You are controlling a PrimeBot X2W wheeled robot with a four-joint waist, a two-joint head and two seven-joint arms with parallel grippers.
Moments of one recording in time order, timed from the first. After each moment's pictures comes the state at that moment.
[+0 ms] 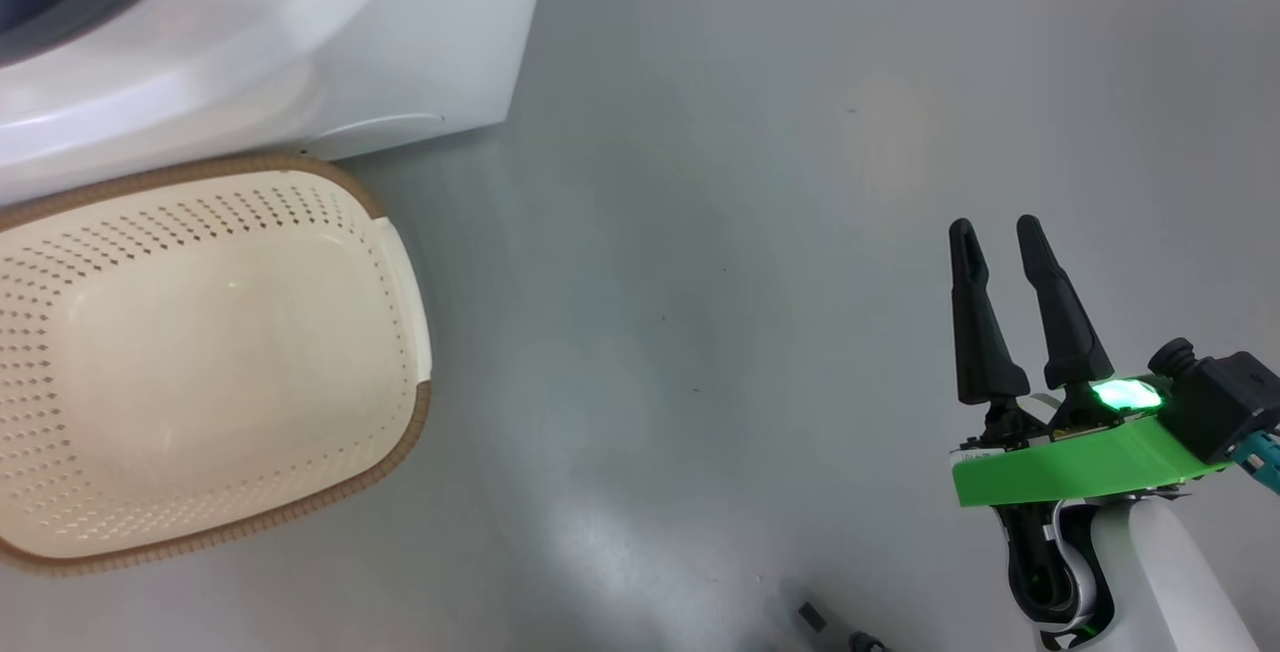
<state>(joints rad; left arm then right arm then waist) -1.33 0.47 -0.10 0.85 -0.37 -0.13 -0.26 -0.22 -0.04 0.10 0.05 0.50 0.12 -0.25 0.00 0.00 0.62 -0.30</state>
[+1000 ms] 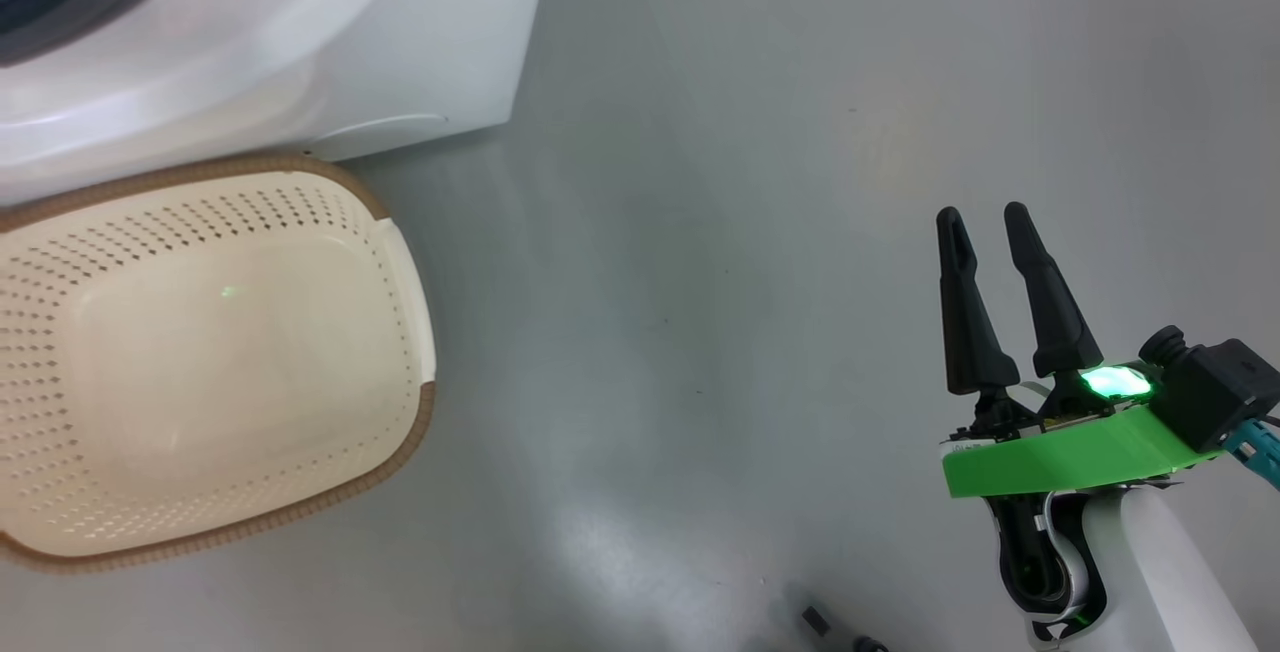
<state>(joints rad) -1.35 0.41 -0.18 1.23 -0.35 -0.13 -0.25 -0.24 -0.04 0.12 0.05 0.51 0.12 -0.25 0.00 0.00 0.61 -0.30</state>
